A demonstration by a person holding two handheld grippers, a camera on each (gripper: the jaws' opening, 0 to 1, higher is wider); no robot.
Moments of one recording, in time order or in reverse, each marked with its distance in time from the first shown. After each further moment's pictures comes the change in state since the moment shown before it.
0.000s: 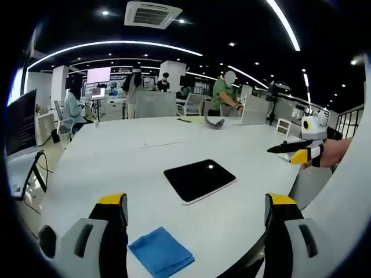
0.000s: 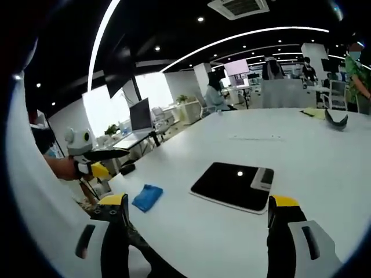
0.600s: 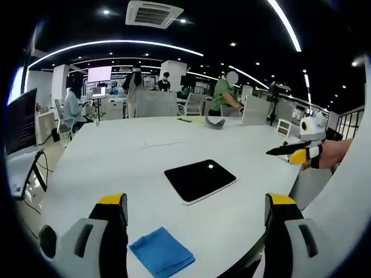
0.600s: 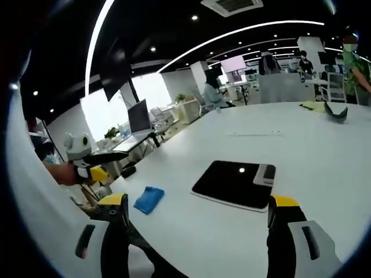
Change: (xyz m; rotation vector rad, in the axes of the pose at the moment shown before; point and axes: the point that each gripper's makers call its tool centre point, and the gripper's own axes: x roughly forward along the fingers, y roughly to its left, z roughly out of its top) left arm 0.000 0.002 0.002 -0.008 0.006 -0.001; right arm 0.006 -0.003 -0.001 0.052 0.010 0.004
